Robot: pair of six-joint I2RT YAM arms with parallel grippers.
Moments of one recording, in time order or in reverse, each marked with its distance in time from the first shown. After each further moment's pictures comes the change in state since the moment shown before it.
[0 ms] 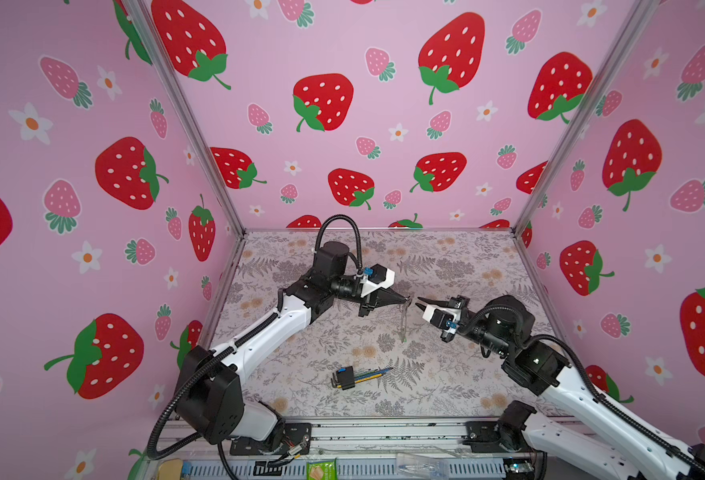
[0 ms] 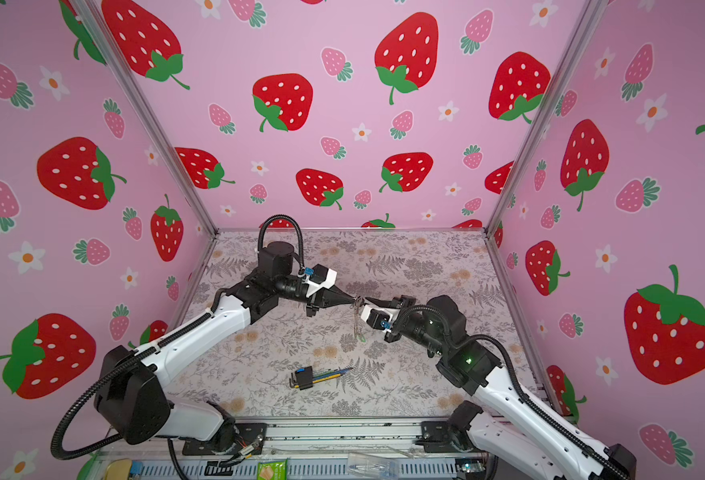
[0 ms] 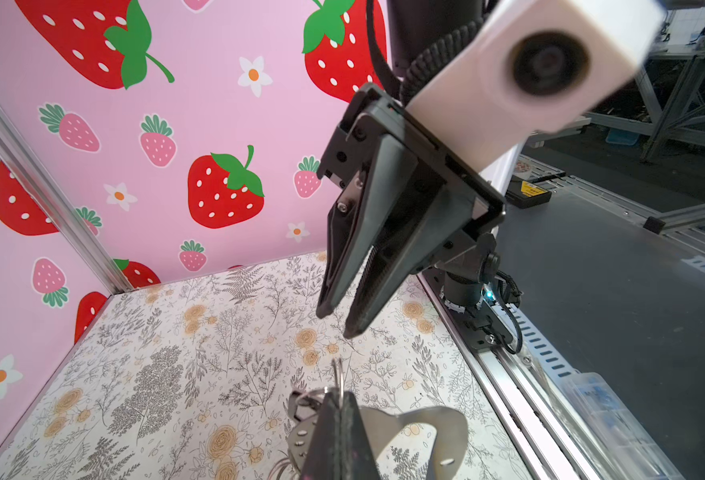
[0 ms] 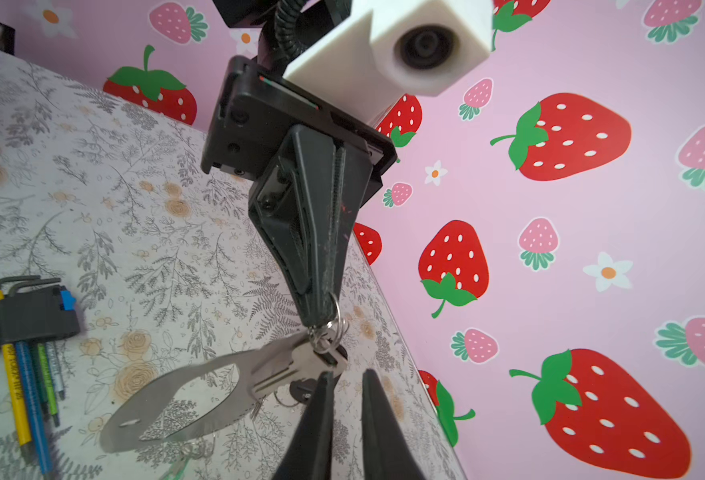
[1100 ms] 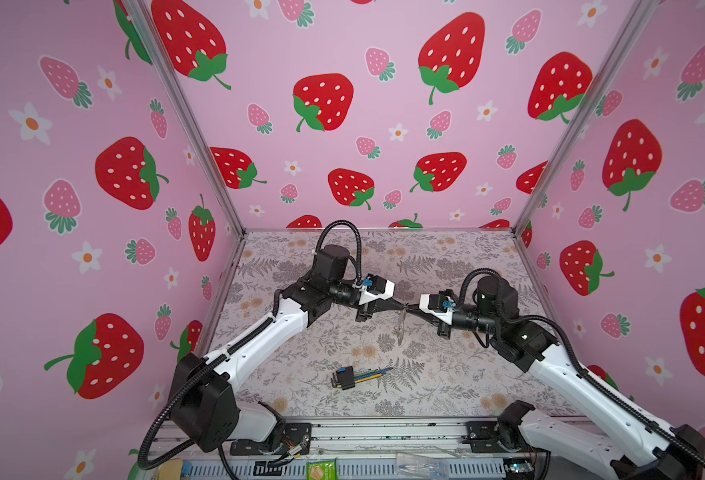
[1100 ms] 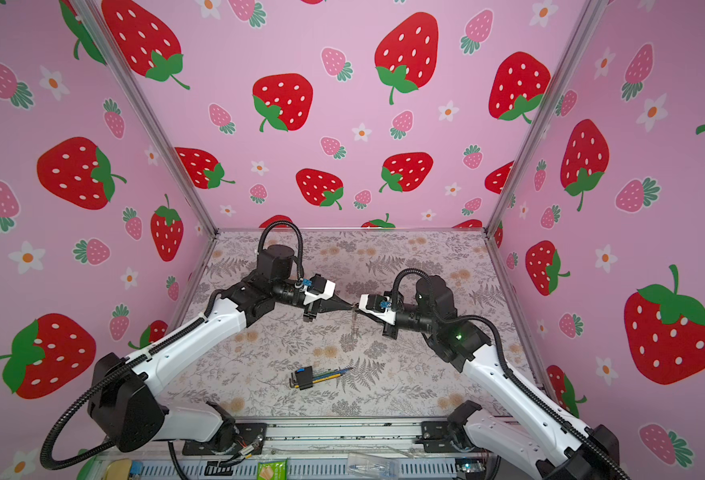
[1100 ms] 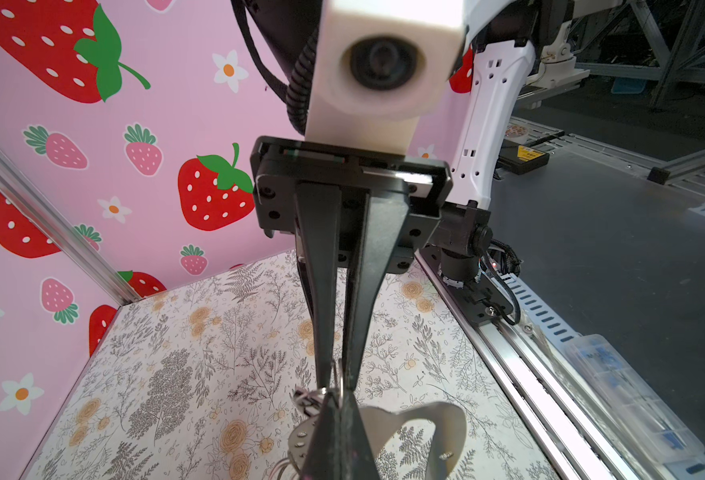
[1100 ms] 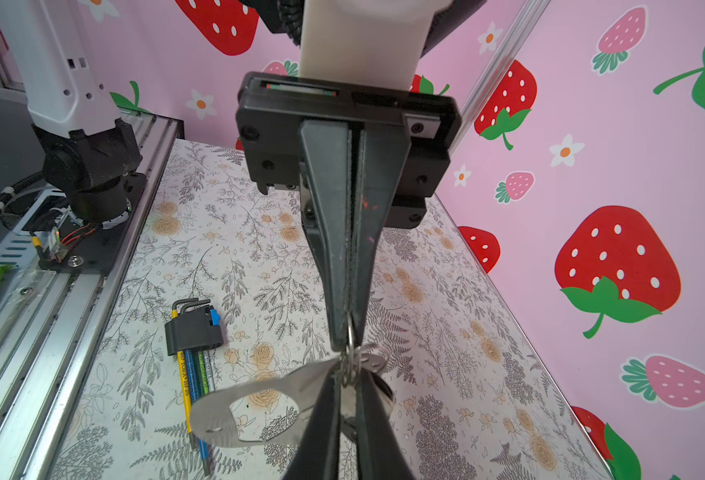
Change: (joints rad) left arm -0.015 -0.039 0.000 -0.113 -0.026 0.164; right arm -0.097 0.160 0.105 -0.116 -0.352 0.129
